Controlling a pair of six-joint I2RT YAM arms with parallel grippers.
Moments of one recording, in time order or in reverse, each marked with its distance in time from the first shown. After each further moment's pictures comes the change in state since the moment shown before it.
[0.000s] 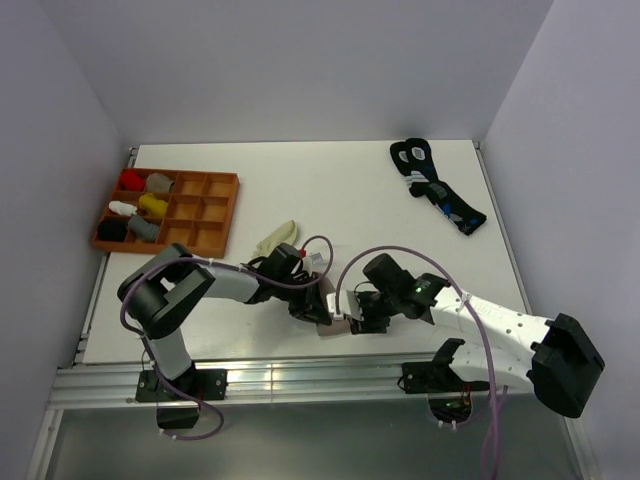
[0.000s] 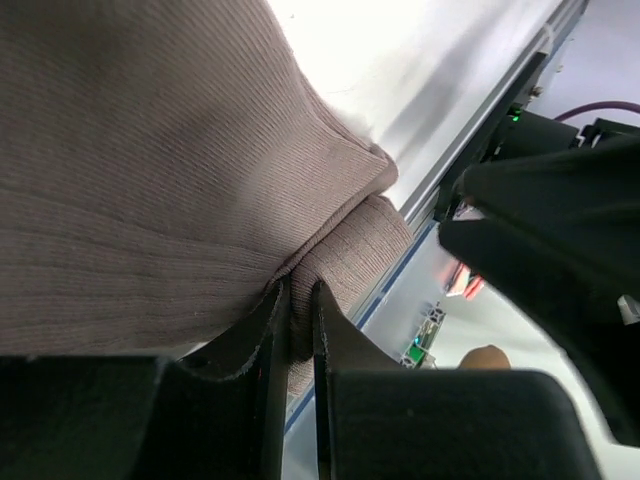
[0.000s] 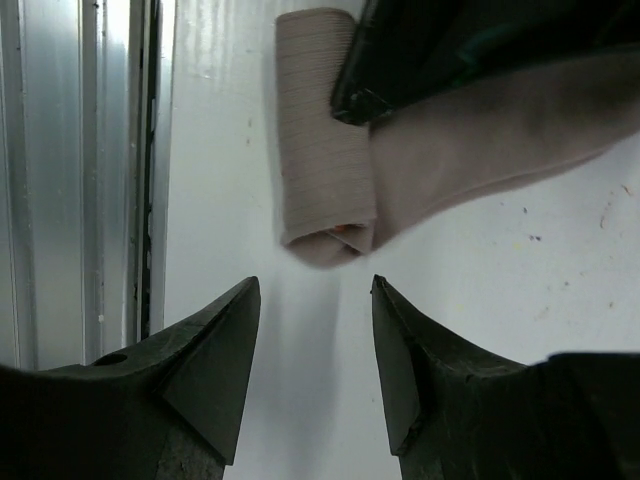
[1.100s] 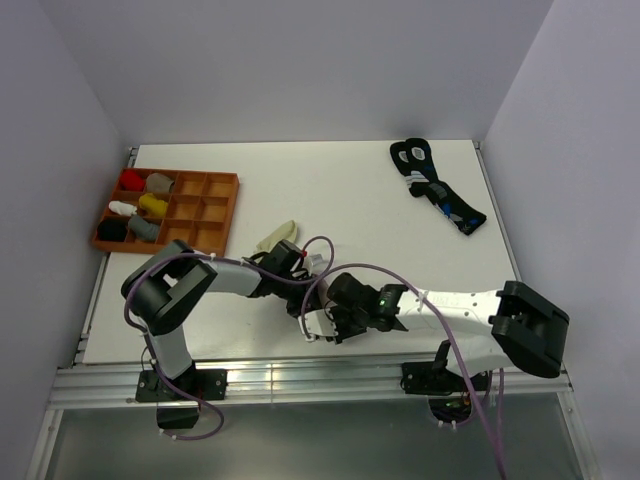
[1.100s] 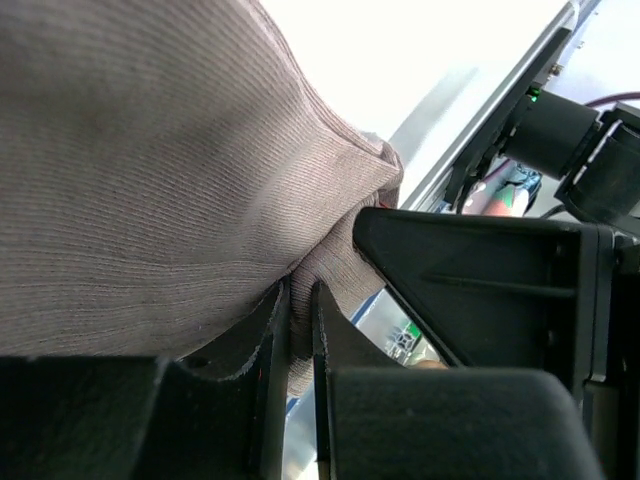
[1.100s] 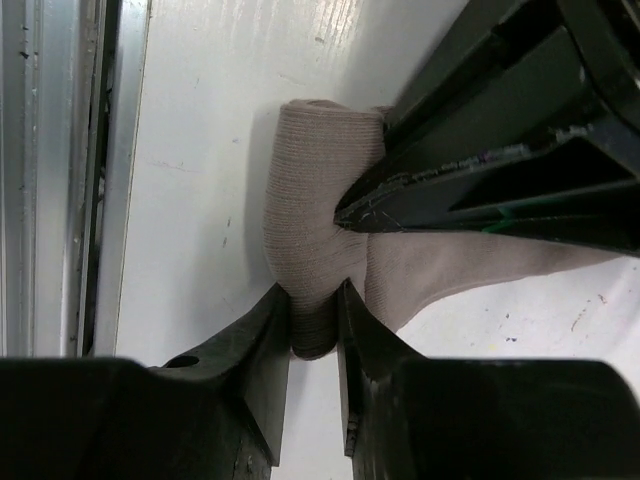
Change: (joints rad) left arm 0.026 0.031 0.066 -0.154 0.060 0.070; right arm 0.289 0.246 0.010 0.240 0.255 0.039
